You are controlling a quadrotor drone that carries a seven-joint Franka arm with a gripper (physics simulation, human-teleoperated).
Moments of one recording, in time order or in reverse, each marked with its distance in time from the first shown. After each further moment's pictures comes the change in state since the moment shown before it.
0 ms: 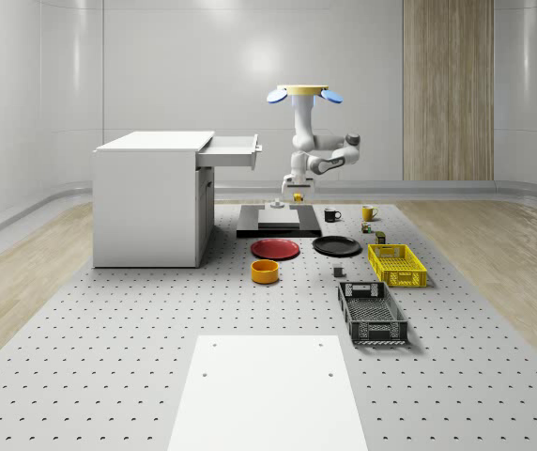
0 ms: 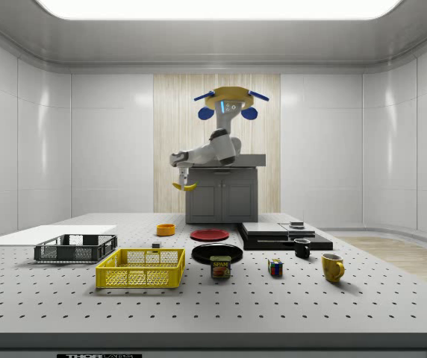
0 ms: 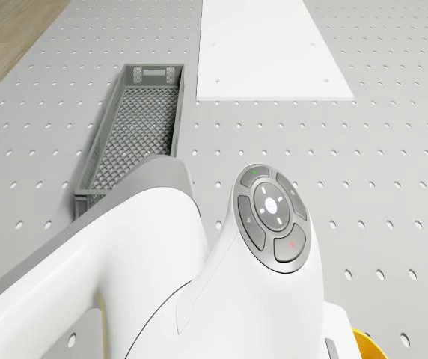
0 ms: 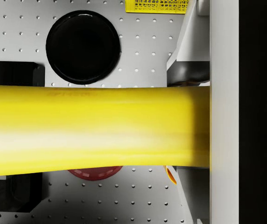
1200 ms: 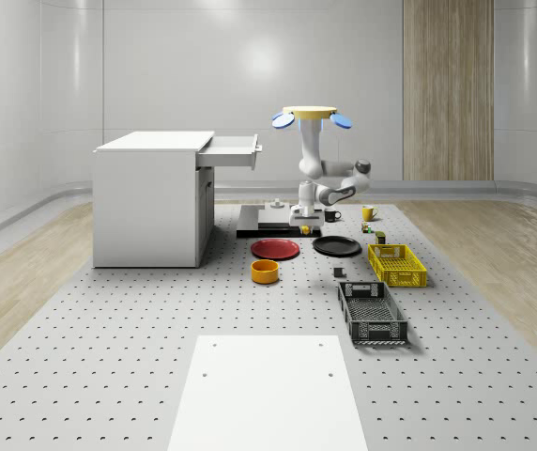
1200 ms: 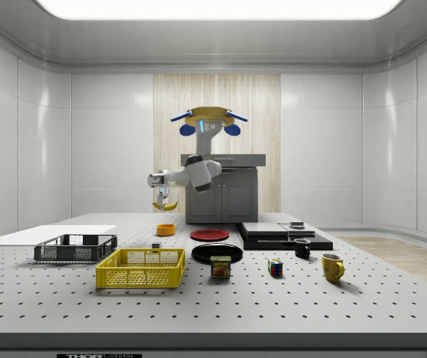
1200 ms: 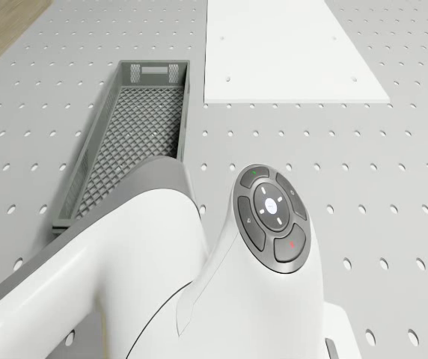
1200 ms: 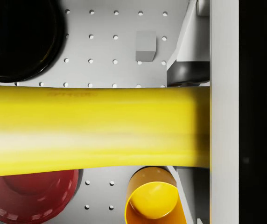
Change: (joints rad) arm -0.008 0.023 0.003 -0.001 0.010 -0.021 0.005
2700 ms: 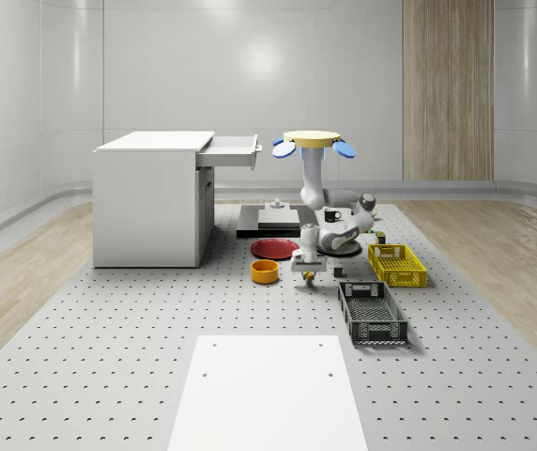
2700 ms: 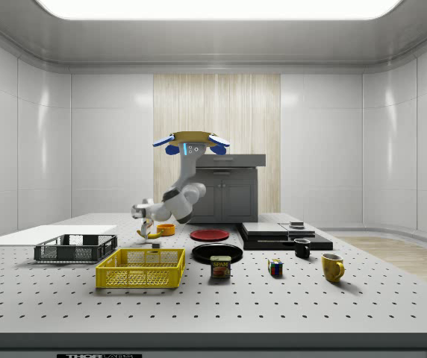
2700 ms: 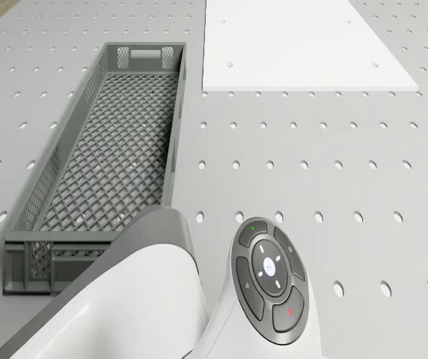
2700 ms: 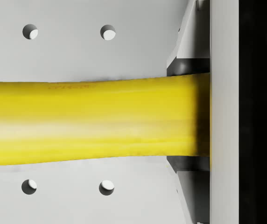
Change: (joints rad) arm 0.015 0.035 0.162 0.056 0.161 0.038 0.029
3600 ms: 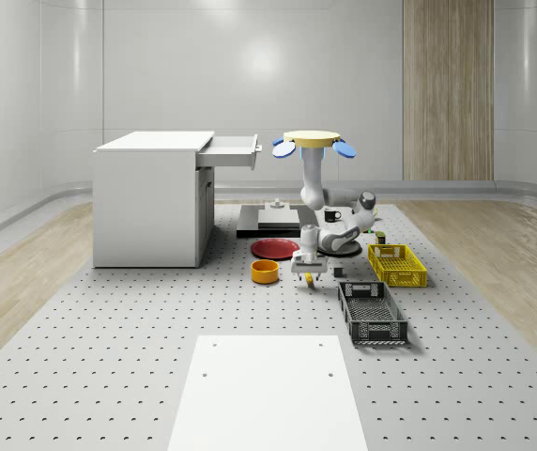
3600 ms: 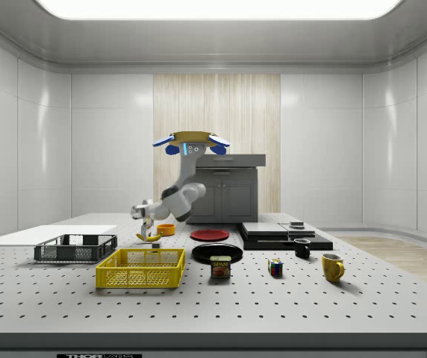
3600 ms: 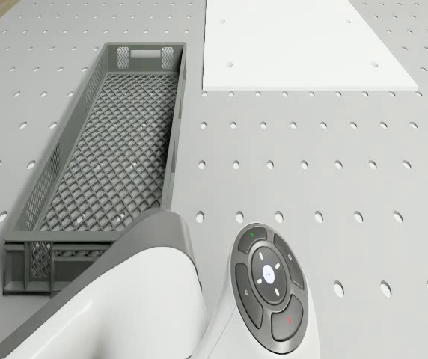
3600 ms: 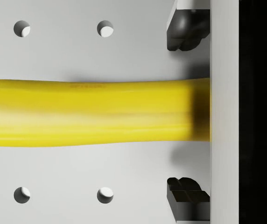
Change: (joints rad) arm 0.028 -0.030 0.040 0.027 0.027 0.053 0.009
